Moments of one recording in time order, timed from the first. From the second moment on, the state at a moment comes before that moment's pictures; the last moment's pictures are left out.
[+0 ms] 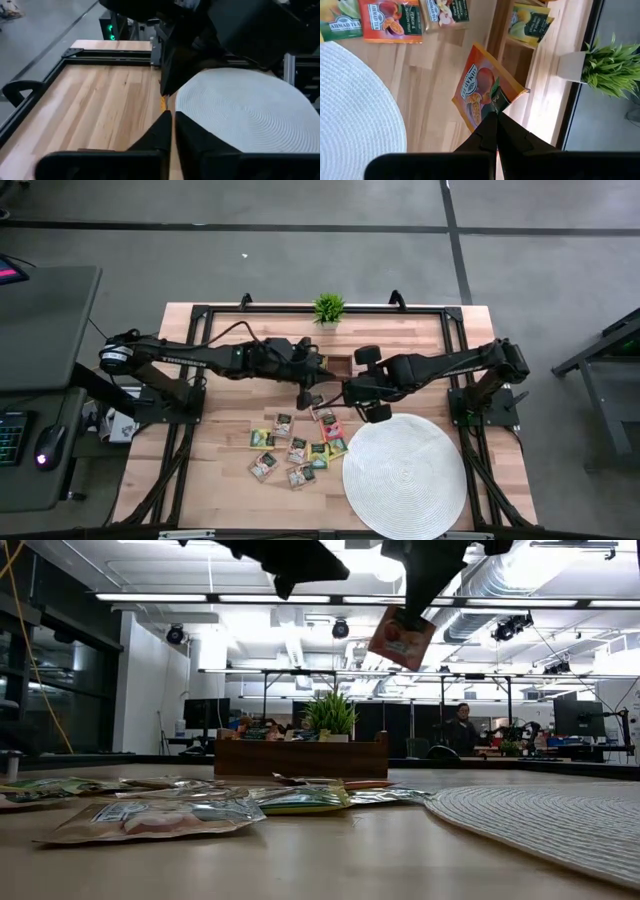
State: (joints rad) left arm 0.02 1.44 1.09 0.01 -0.01 0.00; right arm 0.17 1.70 1.64 -1.27 0.43 -0.12
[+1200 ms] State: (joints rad) left arm 0.01 1.57 1.09 0.09 0.03 -0.11; right arm 0.16 1.70 1.64 -1.08 0.42 -0.20
